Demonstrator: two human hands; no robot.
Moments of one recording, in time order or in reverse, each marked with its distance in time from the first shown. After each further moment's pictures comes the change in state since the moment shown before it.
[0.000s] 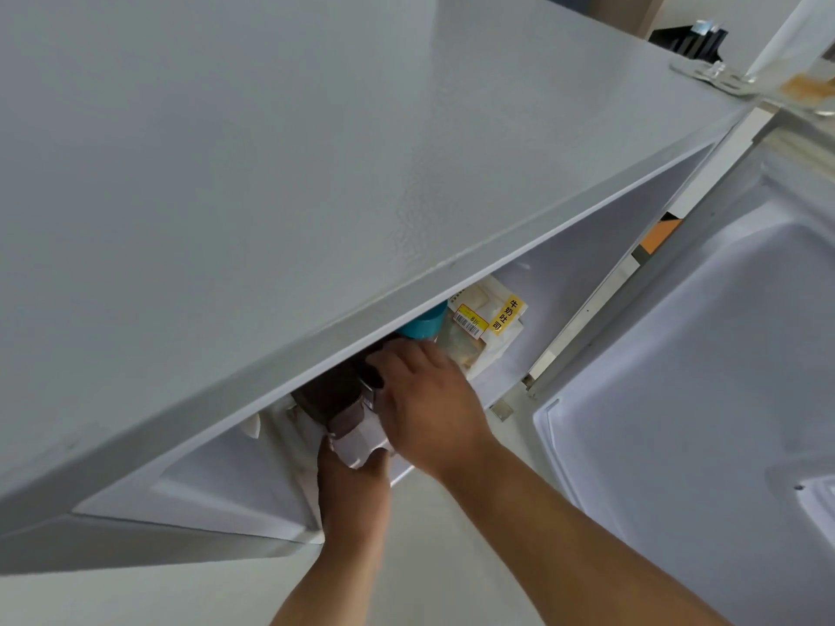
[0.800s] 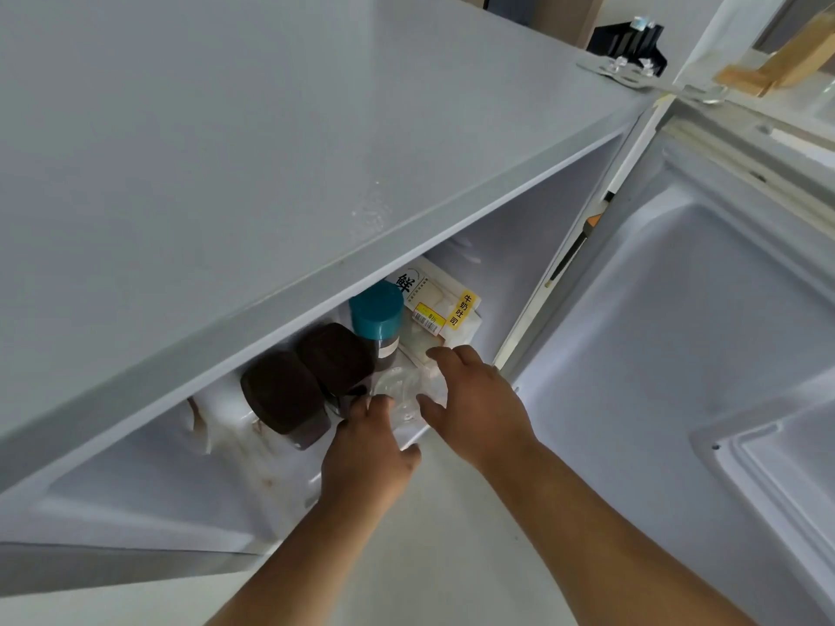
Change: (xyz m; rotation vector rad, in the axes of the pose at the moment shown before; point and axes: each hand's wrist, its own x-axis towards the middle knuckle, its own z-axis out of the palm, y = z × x) left_hand 0.008 -0.010 0.030 0.993 -0.342 0.685; right_hand -0.041 0.056 -0.044 -0.096 -0.163 0.456
